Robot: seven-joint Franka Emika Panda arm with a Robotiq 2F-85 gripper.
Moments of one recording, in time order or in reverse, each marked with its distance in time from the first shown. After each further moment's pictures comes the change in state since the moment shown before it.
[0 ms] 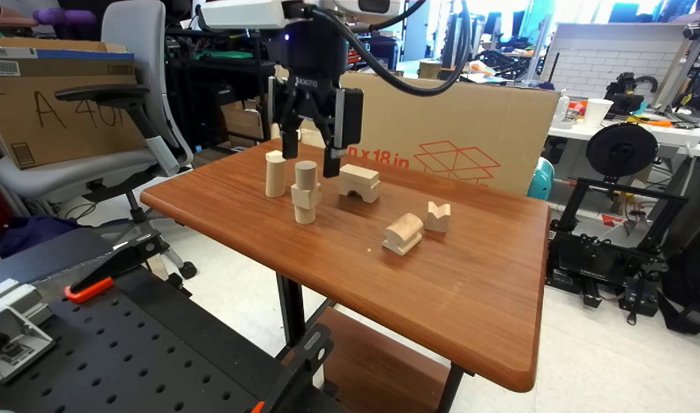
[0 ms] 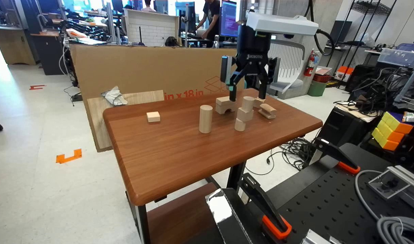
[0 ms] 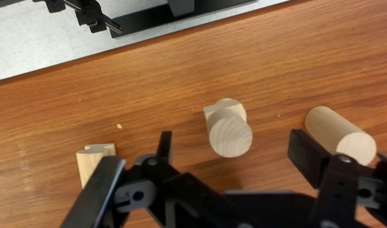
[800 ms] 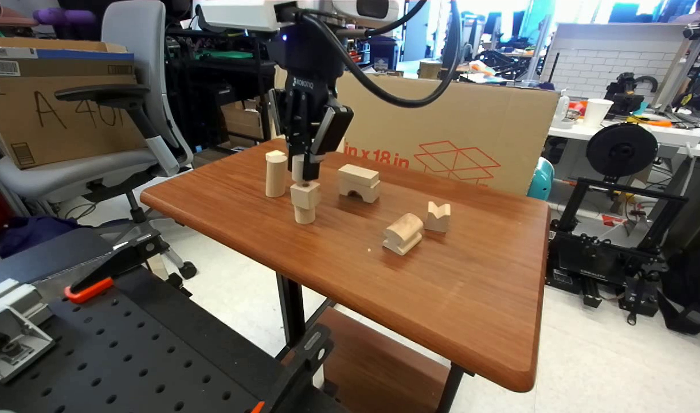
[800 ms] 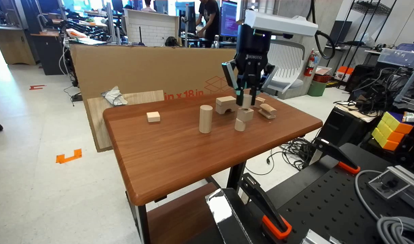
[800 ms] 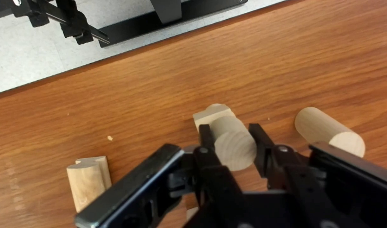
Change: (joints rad) arm -0.004 0.004 0.003 0.001 0.066 -0.010 -0.007
